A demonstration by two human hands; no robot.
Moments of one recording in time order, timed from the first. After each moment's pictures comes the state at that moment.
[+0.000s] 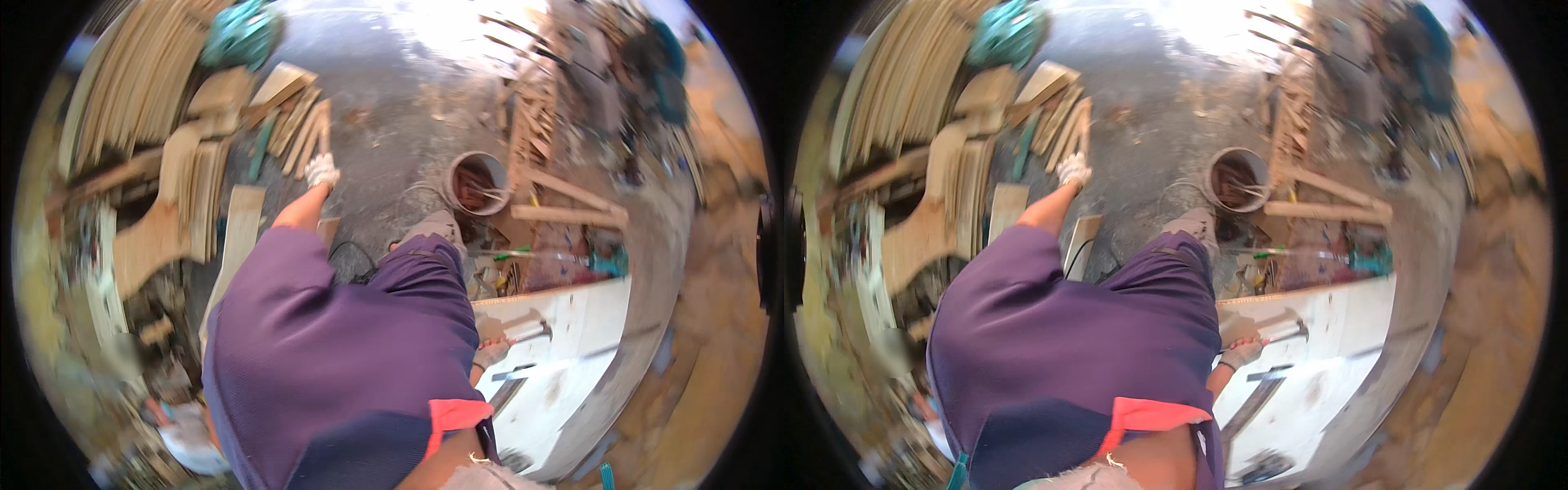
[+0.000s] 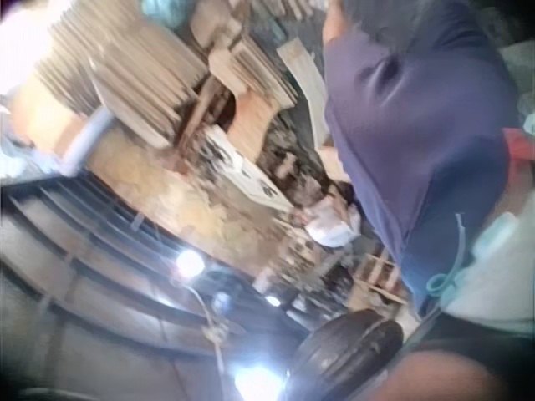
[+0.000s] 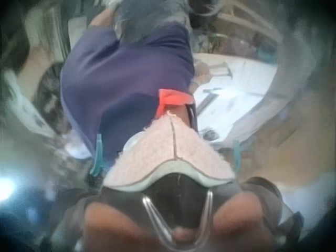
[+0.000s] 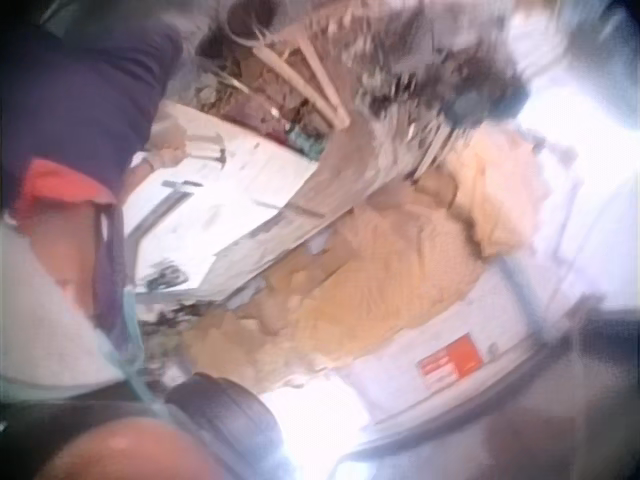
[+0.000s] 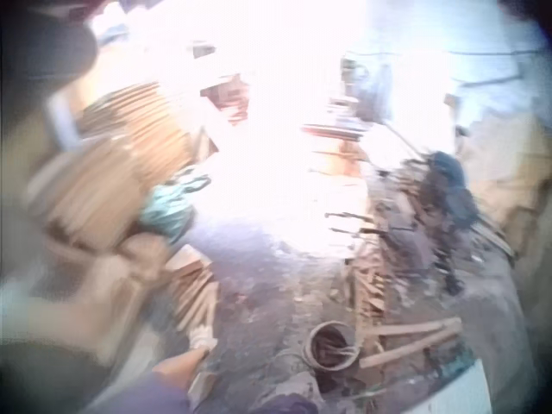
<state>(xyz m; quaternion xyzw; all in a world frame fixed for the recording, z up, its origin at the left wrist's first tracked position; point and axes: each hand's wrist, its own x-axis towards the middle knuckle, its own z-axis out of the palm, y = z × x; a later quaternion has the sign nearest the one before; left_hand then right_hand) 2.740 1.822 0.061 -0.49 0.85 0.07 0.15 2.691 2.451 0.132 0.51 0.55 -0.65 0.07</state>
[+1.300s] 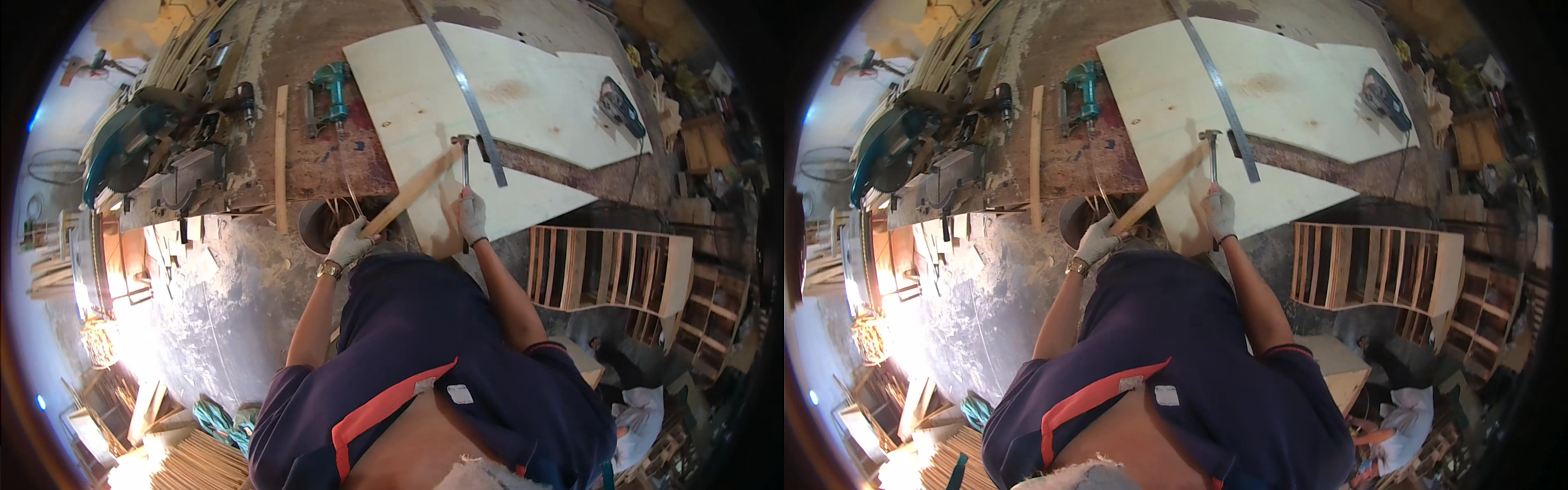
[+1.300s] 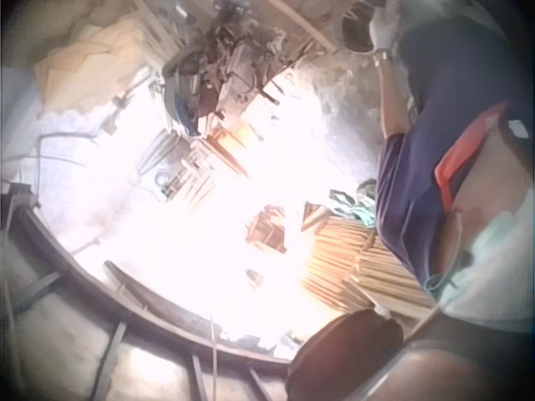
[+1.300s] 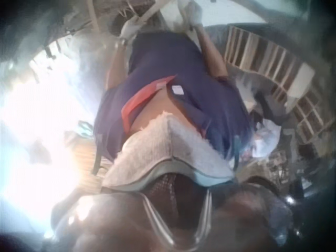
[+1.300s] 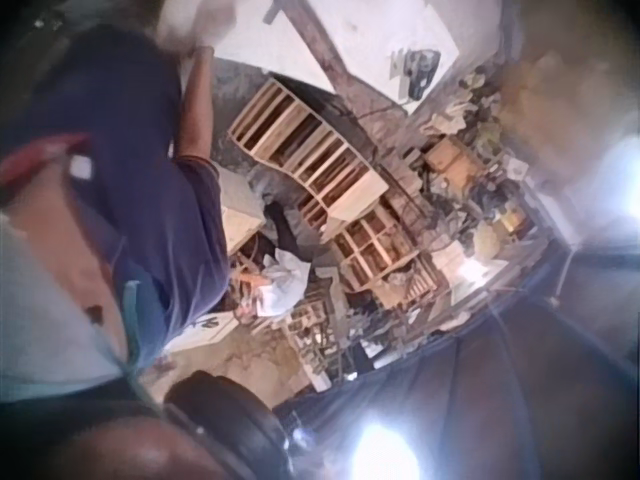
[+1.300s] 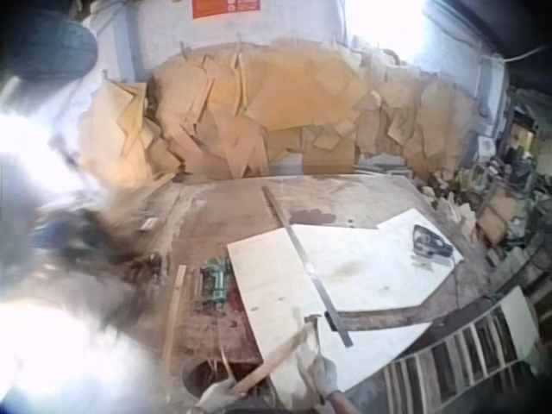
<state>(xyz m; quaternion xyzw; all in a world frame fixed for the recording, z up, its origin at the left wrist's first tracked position) 2.474 2.176 0.181 0.35 0.81 0.19 0.43 2.712 2.406 0.114 0.50 0.55 -0.61 -0.27</state>
